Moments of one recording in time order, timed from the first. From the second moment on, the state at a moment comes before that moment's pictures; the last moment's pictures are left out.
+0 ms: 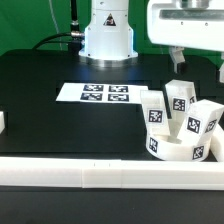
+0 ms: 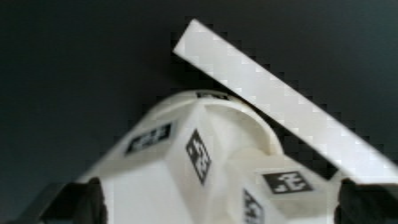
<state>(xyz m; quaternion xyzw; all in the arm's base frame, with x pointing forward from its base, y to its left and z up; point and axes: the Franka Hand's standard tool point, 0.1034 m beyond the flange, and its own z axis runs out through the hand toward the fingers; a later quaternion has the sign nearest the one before) 0.549 0.115 0.109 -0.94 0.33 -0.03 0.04</state>
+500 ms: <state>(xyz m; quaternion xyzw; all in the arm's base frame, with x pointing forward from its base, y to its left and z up) 0.551 0.111 0.109 -1.00 0.08 -0.04 0.02</state>
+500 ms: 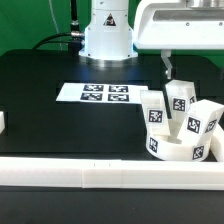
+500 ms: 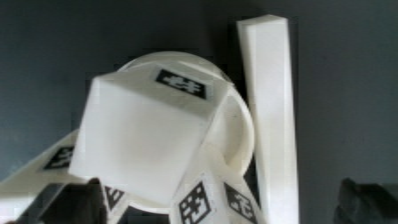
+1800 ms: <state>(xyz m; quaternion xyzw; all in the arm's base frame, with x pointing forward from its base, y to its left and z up) 0.551 0.103 0.089 -0.92 -0.39 -0.06 -0.03</state>
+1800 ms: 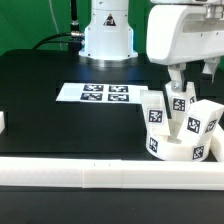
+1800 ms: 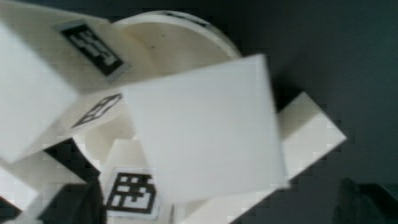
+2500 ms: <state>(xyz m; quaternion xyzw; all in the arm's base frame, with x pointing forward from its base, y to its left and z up) 0.550 0.094 0.085 -0.93 -0.36 -0.06 -0.03</state>
